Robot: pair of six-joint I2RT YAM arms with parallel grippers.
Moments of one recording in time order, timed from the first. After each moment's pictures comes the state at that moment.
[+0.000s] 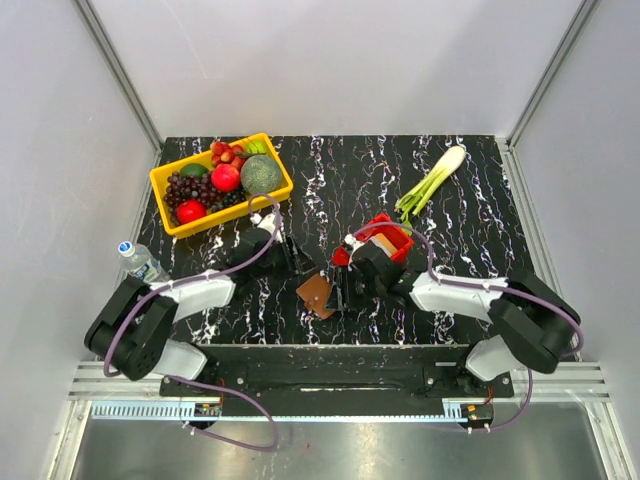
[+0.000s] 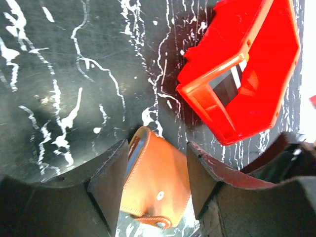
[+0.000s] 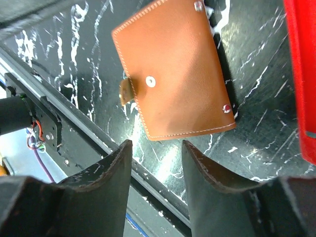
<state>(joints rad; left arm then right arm) -0.54 1.41 0.52 0.31 0.24 -0.77 0.87 1.50 0.68 0.02 -0.25 0.76</state>
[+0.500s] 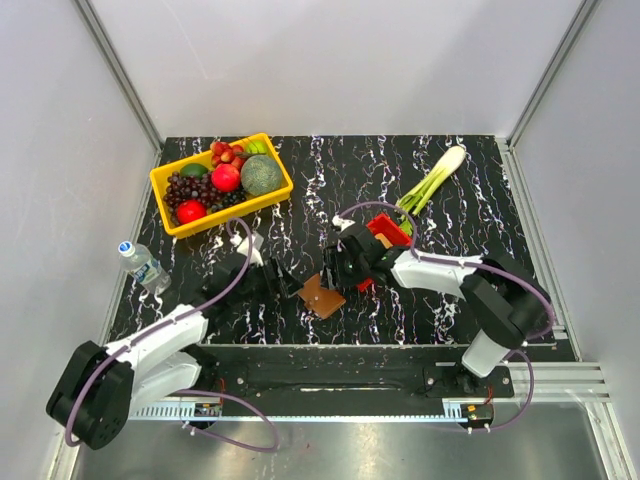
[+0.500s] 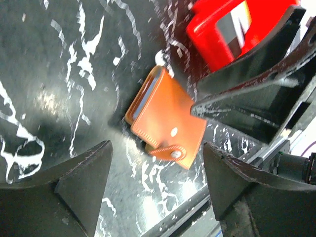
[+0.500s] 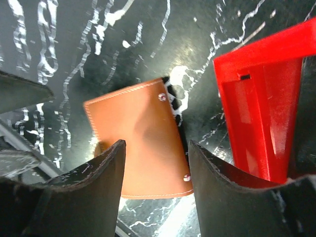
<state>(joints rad) -0.52 1.00 0.33 0.11 0.24 -0.73 0.81 1.64 0.89 -0.06 -0.14 0.57</state>
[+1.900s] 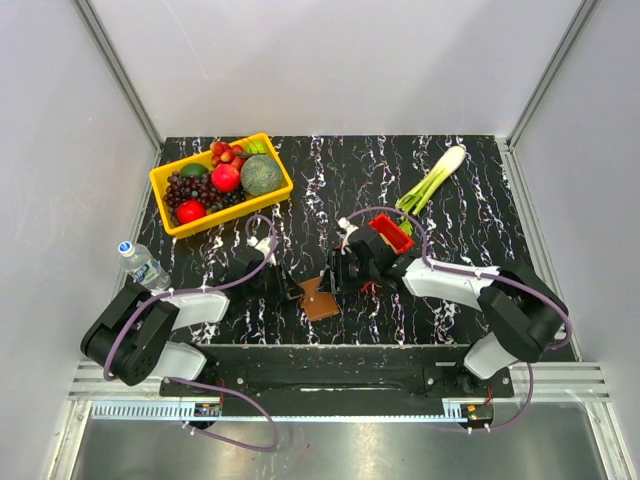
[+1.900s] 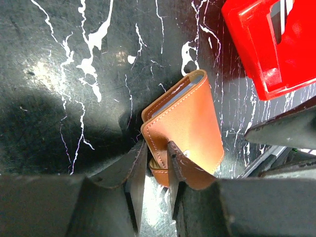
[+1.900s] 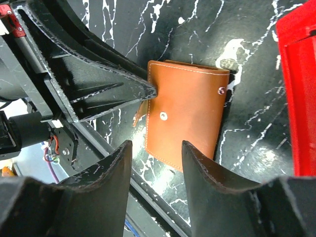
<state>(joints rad) -0.52 1.36 0.34 0.32 0.32 -0.75 0.81 1.55 0.80 0.01 -0.28 0.69</state>
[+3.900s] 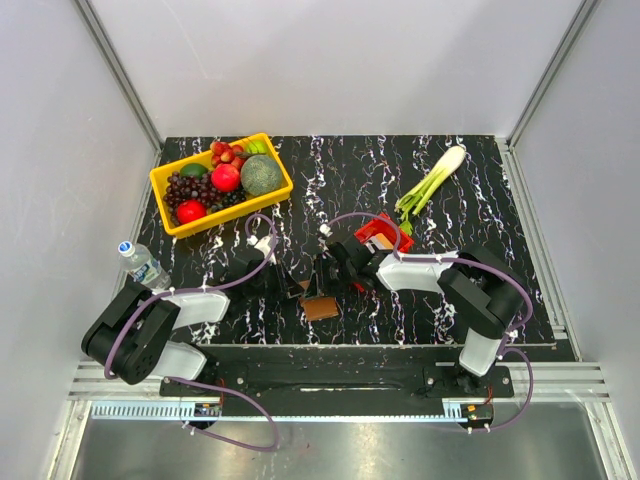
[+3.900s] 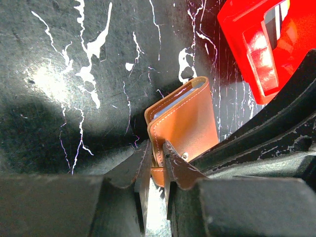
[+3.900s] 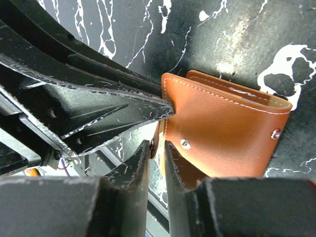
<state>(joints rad) -0.52 1.37 0.34 0.35 0.32 -0.75 0.87 1.77 0.93 0.06 -0.34 0.81</state>
